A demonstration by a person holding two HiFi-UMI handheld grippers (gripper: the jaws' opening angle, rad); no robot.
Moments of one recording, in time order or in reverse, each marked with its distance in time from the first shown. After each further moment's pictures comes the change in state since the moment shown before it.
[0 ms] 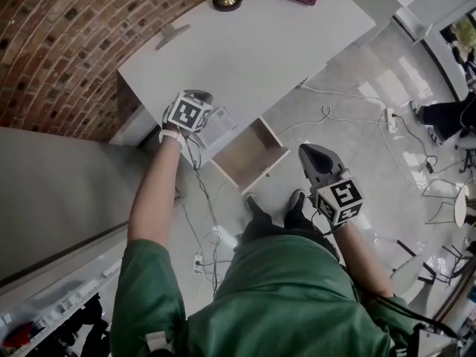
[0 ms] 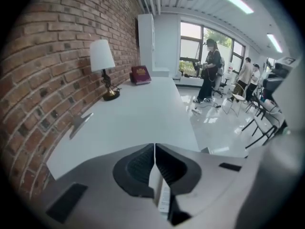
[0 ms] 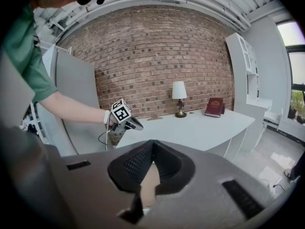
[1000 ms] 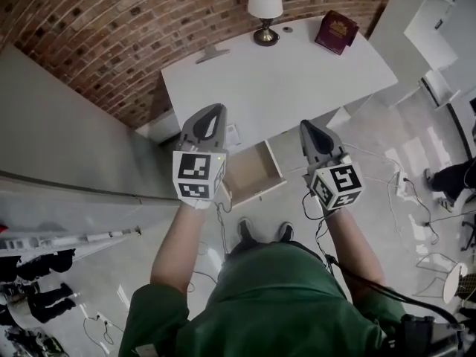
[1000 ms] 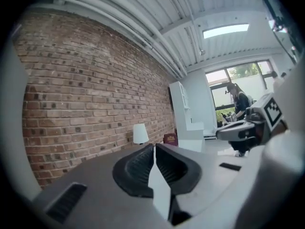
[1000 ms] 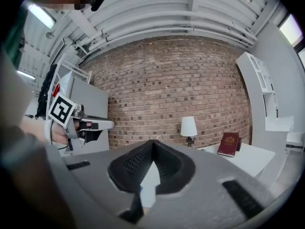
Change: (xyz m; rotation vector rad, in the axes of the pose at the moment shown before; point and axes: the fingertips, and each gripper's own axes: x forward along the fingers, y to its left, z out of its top) left arm -0.251 -0.112 0.158 -0.214 -0.696 0.553; right arm -0.012 -0.051 0.148 -0.099 -0.333 0.175
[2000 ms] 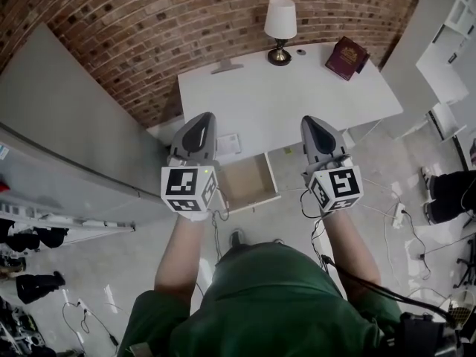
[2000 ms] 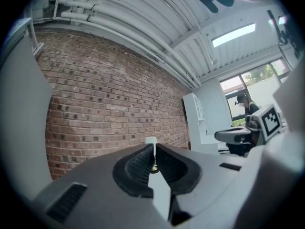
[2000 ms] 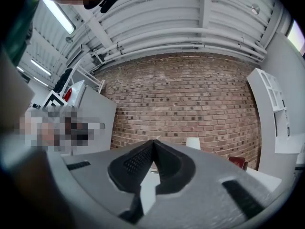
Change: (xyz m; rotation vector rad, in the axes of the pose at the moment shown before) left arm -0.057 -0.003 0.056 -0.064 -0.147 0.197; right arm -0.013 -0.007 0.072 -0.126 -0.170 0.083
